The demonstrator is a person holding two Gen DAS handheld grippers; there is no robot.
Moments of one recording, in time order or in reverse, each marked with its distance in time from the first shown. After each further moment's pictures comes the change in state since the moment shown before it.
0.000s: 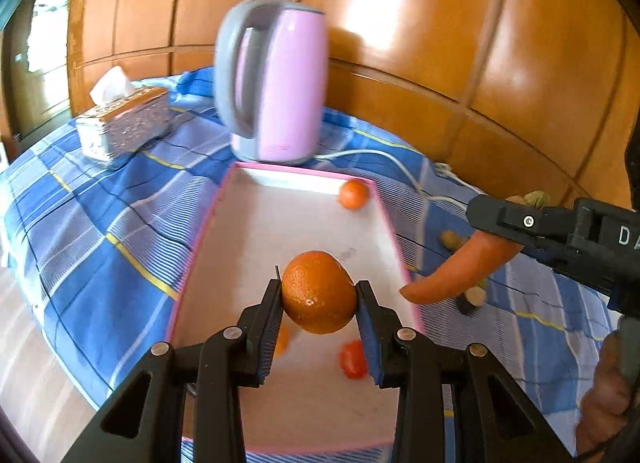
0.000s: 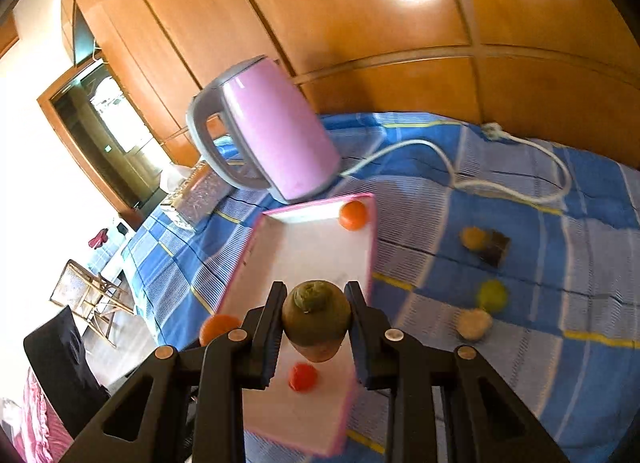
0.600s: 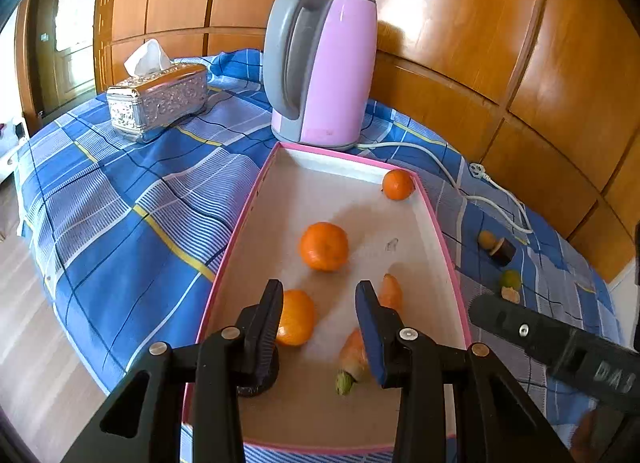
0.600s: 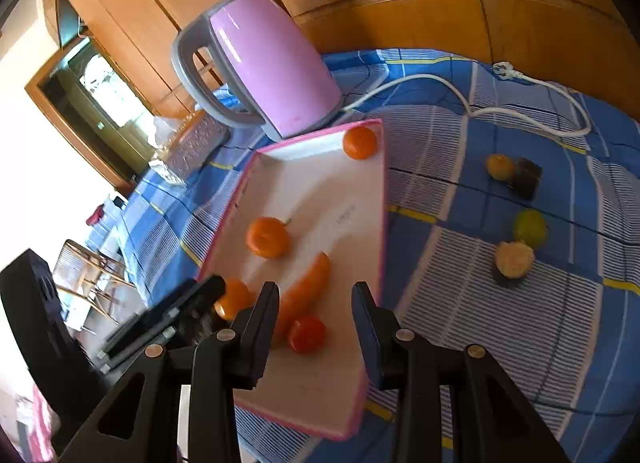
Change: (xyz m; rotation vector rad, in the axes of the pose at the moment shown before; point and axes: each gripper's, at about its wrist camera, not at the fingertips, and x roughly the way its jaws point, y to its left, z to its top) left arm 0.007 0.020 -0.013 -0.064 0.025 0.075; right arm 0.032 -0.004 -0.046 0.018 0.139 -0.024
